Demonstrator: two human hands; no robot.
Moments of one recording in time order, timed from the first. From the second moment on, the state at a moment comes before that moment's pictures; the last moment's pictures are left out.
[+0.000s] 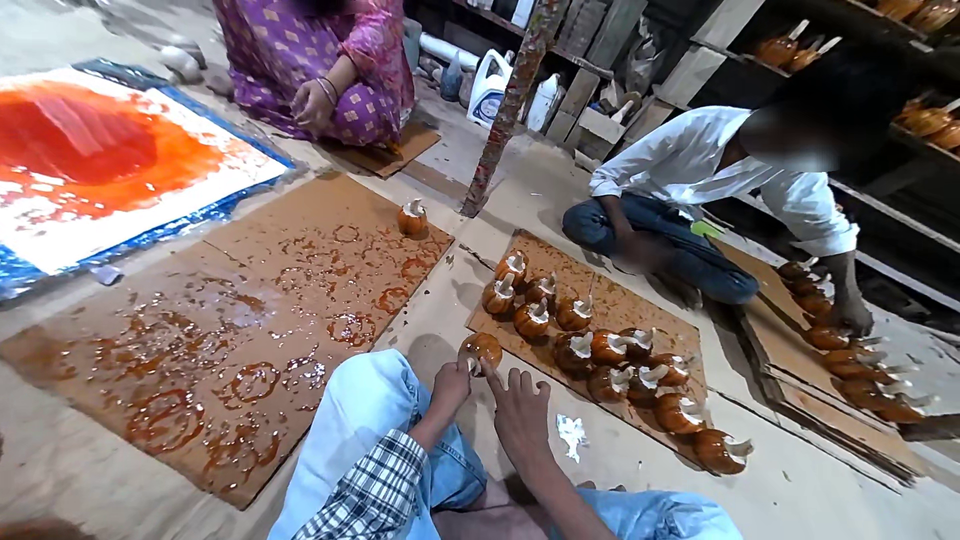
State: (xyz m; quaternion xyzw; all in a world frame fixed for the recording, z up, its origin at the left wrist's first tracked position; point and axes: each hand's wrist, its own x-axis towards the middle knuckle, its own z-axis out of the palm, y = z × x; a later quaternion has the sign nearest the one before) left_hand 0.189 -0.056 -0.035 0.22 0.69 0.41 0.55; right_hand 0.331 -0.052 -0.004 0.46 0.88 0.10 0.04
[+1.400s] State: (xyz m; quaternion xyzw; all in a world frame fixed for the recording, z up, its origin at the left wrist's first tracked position) left_hand 0.204 -0.072 -0.026 -0.02 0.28 0.62 0.74; right_hand 0.361 -0.039 -0.019 0.46 0.88 0.07 -0.08
